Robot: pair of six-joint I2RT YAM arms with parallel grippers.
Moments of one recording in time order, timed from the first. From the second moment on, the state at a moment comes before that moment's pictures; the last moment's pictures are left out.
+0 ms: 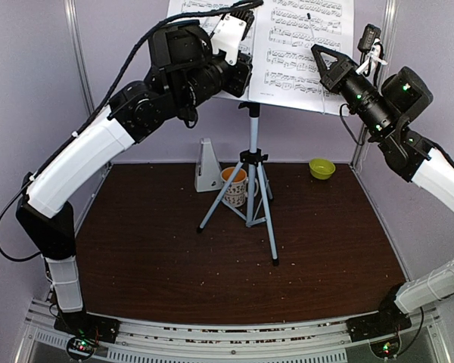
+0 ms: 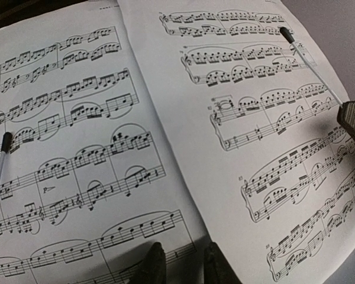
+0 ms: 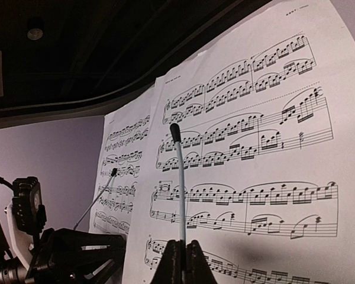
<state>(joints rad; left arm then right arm) -1.09 1.94 2.41 -0.32 -0.54 0.36 0.66 1.26 1.42 0.36 0.02 0.34</state>
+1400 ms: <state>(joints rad) -1.12 1.64 2.10 -0.22 -0.40 0.36 0.66 1.21 1.42 0.38 -0.02 0.30</state>
